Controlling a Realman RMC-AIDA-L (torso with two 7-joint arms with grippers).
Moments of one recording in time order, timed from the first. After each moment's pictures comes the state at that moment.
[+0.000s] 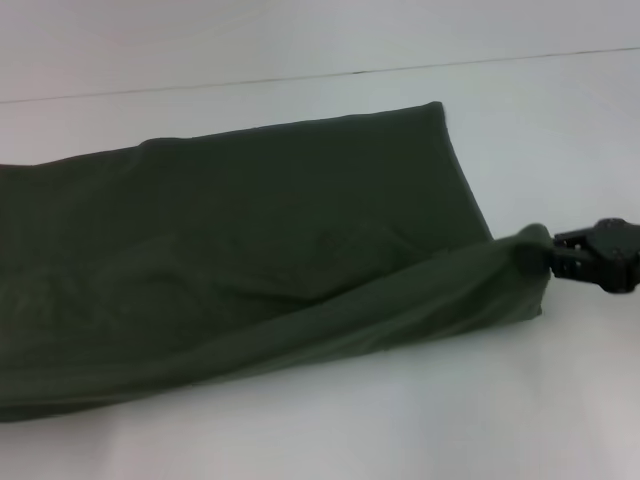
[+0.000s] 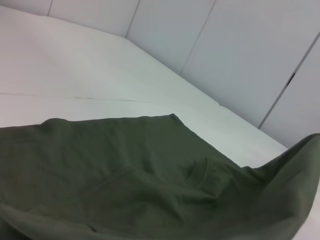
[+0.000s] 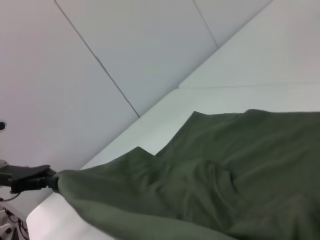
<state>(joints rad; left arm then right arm) -0.17 -2.02 -2.88 -0.94 -0.95 1.98 -1.52 0.47 1.95 -0.42 -0.71 -2.21 -1.87 1.69</state>
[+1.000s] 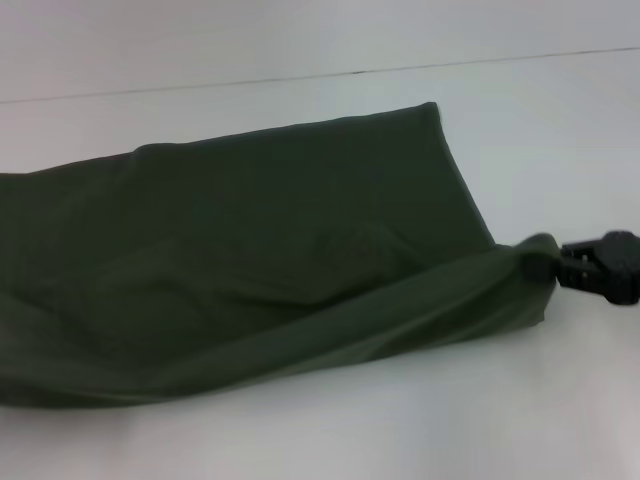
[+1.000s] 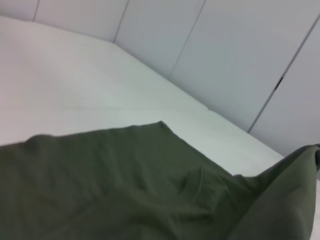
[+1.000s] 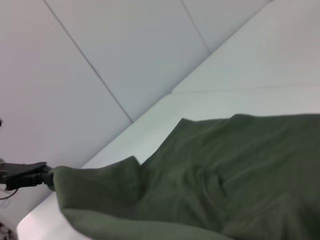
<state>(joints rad) -0.21 -2.01 -2.88 -0.92 -0.95 1.98 -1.52 0.43 1.96 -0.39 -0.70 -2.21 -1.86 1.64</state>
